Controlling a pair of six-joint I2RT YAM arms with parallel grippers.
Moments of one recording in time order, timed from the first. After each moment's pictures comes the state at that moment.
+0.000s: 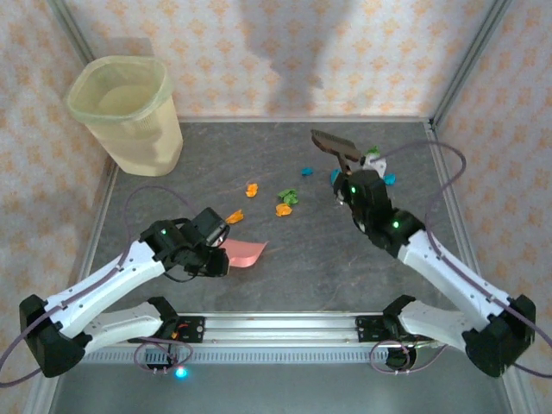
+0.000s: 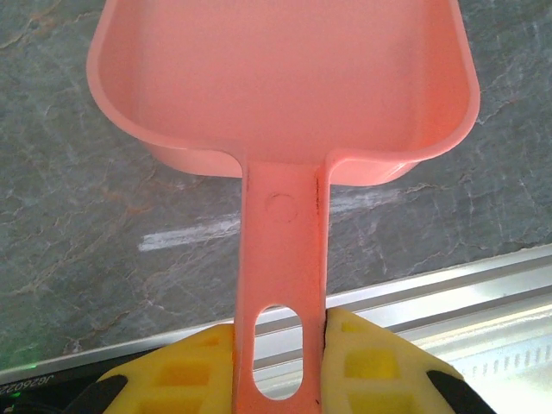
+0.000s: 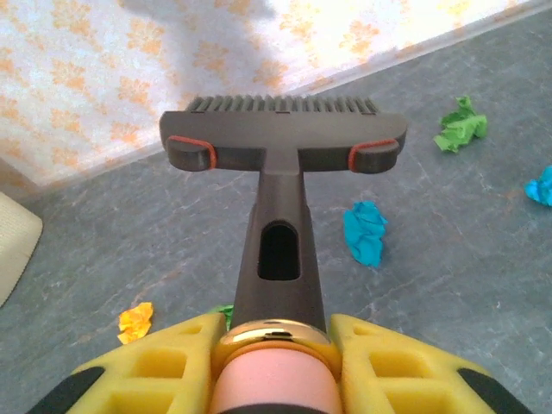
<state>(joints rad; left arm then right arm) -0.73 1.00 0.91 -1.20 0.07 -0.72 0.59 1.08 0.96 -0.39 0.40 0.63</state>
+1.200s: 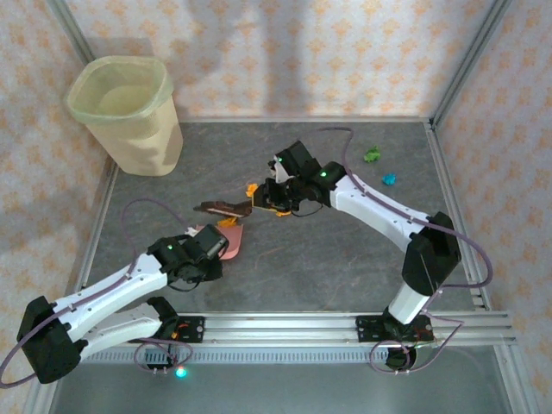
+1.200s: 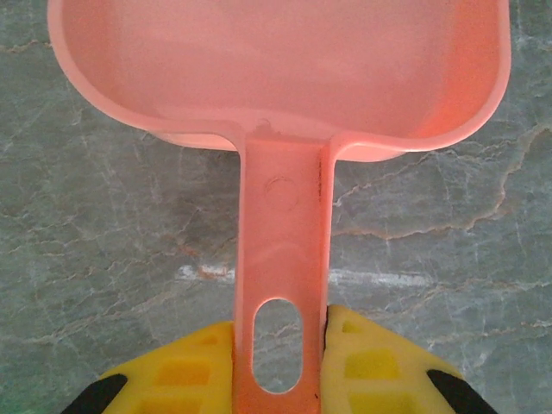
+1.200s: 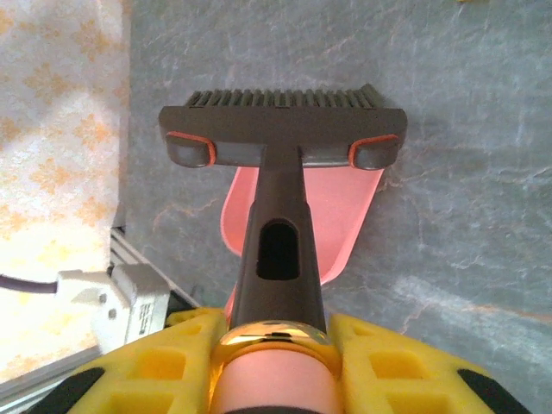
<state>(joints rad) -0.73 0.96 0.64 -0.99 -0.14 -0.91 0.75 1.66 1.44 -0.66 -0.46 0.79</state>
